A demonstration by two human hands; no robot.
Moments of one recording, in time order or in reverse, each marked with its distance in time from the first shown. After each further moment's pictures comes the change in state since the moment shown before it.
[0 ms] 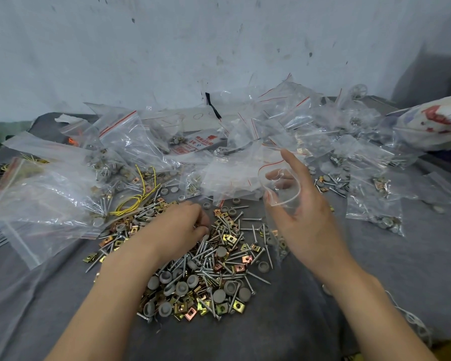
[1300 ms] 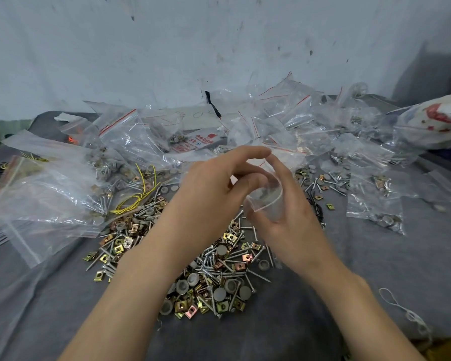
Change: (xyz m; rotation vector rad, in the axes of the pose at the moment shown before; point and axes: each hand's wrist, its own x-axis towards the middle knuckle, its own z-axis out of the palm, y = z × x) left_hand -0.022 0.084 -0.038 -0.492 0.426 0.388; right_hand -0.003 0.001 0.017 0.012 -0.087 -0.038
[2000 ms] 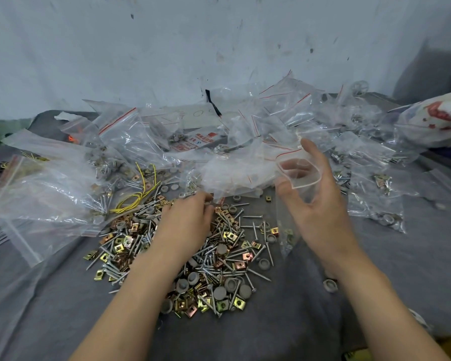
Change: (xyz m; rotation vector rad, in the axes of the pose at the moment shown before) left_hand -0.018 -0.091 0.022 0.578 -0.156 -0.477; right_hand 0.009 0.009 -0.023 0.222 0.168 0.024
